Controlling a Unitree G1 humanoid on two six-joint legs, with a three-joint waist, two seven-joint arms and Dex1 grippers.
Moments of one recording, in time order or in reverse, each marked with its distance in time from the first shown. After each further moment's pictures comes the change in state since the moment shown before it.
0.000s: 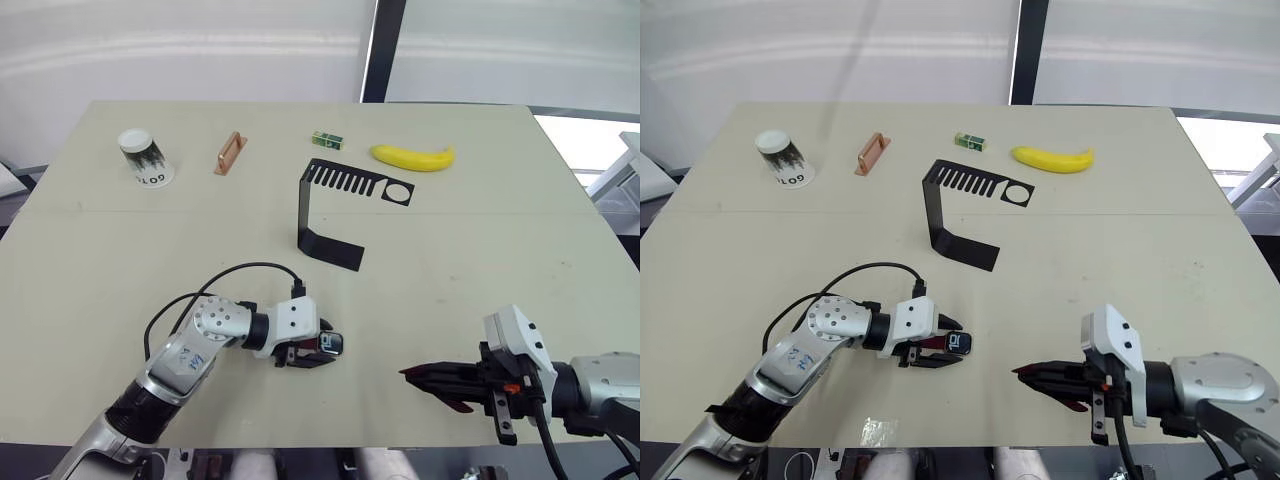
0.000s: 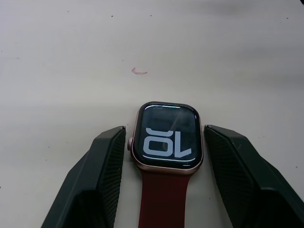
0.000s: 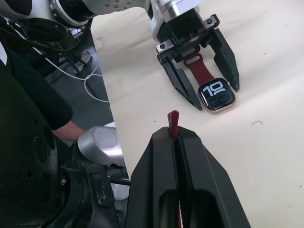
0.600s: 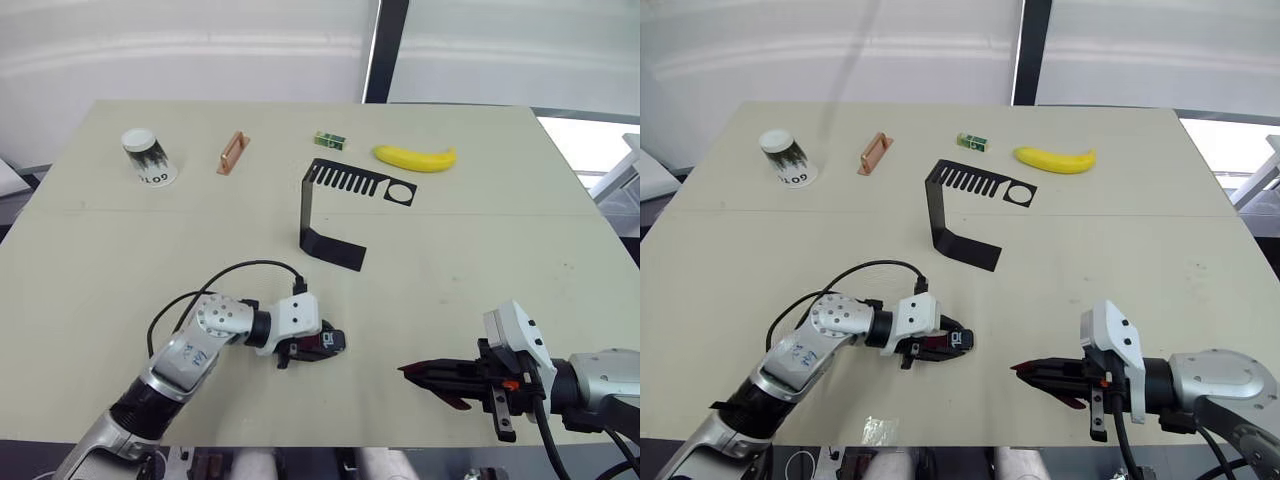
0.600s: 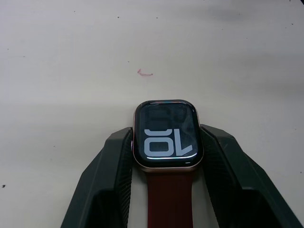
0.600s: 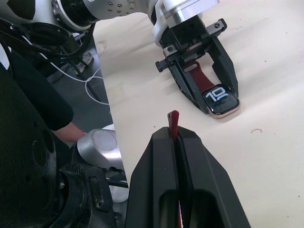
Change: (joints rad) left arm -0.028 -0.021 0.003 0.026 -0.028 0.041 -0.007; right arm -0.014 0.001 0.004 0.004 0.010 0.001 -0.006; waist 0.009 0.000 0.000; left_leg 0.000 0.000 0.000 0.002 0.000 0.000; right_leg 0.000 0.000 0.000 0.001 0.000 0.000
